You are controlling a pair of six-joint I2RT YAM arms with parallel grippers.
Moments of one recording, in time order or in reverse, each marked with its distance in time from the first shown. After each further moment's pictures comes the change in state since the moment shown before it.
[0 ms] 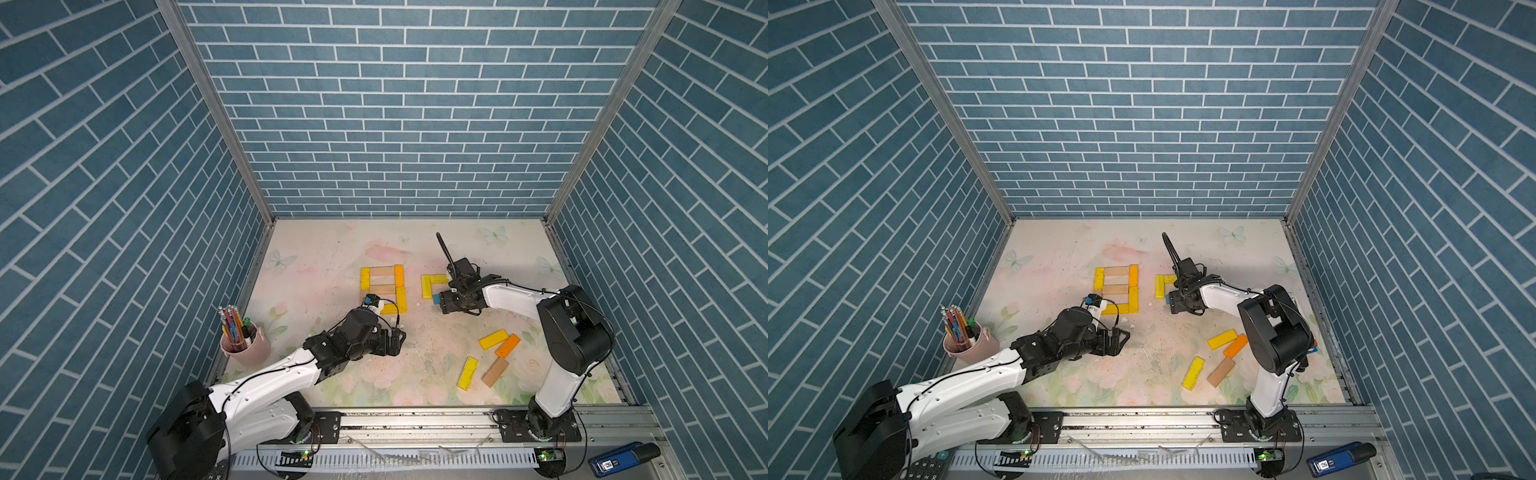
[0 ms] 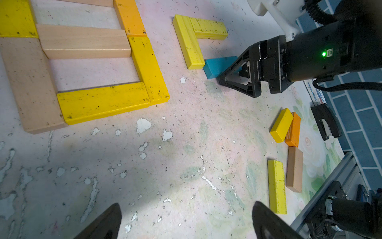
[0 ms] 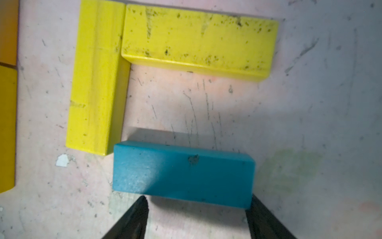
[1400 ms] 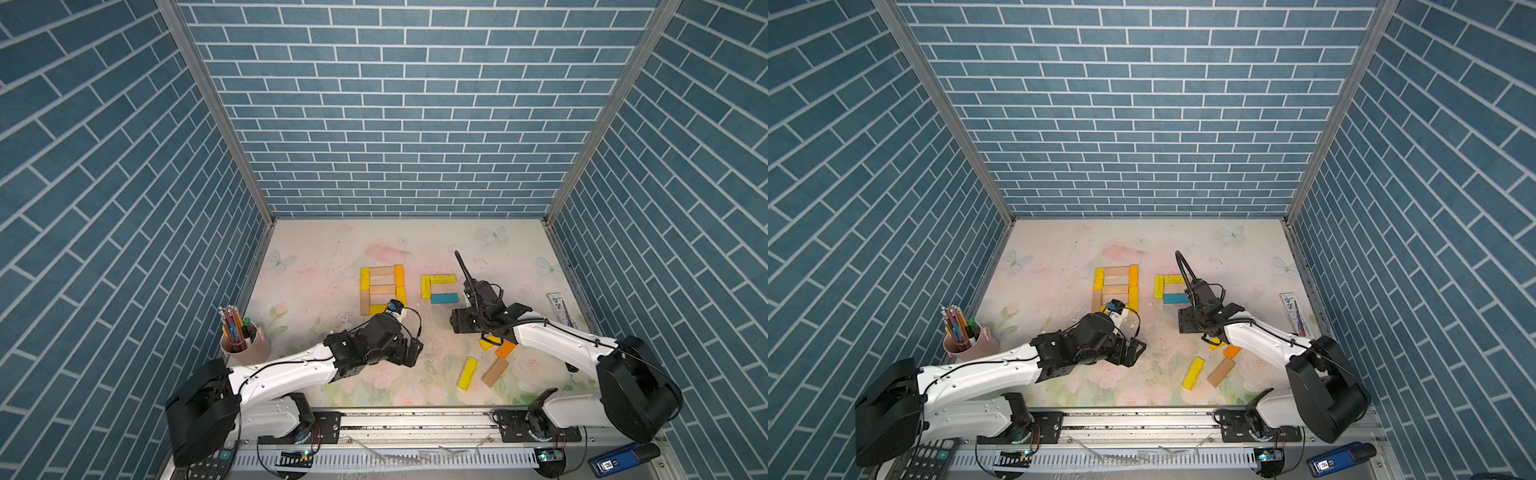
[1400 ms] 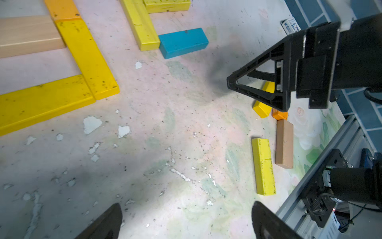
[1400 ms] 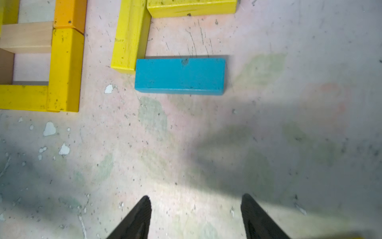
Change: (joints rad) left arm -0.228 0.169 0.139 -0.014 -0.080 0.014; right arm 0.061 -0.499 -0.382 0.027 0.000 0.186
